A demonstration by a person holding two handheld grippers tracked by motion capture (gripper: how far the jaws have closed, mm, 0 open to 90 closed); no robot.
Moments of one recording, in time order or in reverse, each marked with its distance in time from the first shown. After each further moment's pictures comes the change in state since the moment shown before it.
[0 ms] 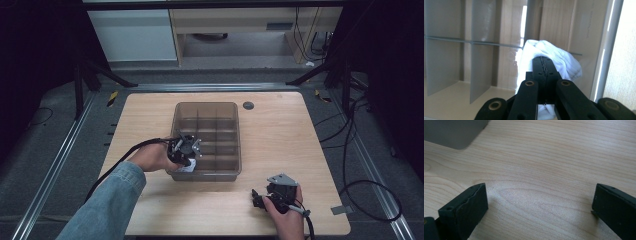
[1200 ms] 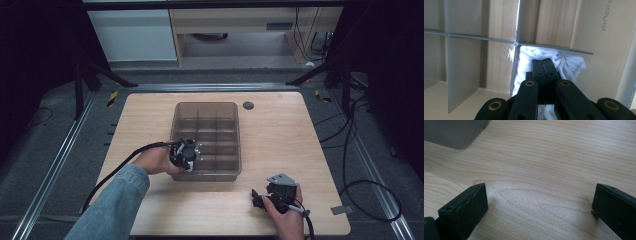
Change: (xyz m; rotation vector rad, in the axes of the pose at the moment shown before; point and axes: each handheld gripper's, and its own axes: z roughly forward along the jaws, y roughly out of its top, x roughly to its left) left arm 0.000 -0.001 0.023 0.050 -0.034 -0.026; right arm 0.000 0.000 0.000 -0.001 -0.001 -0.002
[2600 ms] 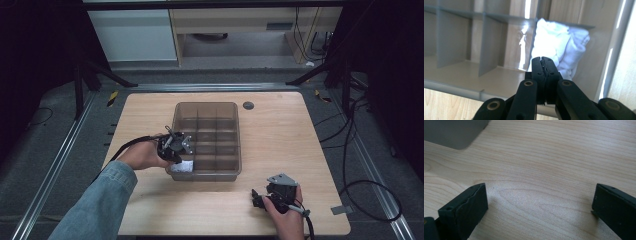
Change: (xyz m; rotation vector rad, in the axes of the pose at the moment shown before) left arm 0.007 -0.025 -0.032 -0.026 0.051 -0.011; right arm 0.000 0.000 0.000 -0.001 -0.002 -0.007
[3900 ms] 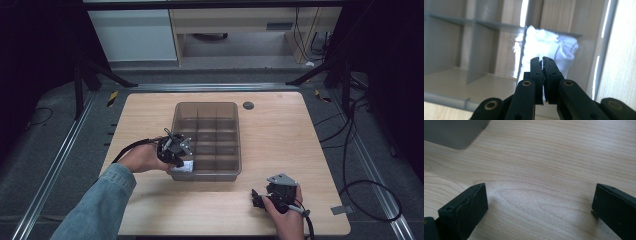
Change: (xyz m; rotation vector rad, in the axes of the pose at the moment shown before) left arm -0.005 -0.003 -0.002 -0.094 -0.032 -0.019; right arm 0.000 0.000 0.000 0.000 0.000 0.000
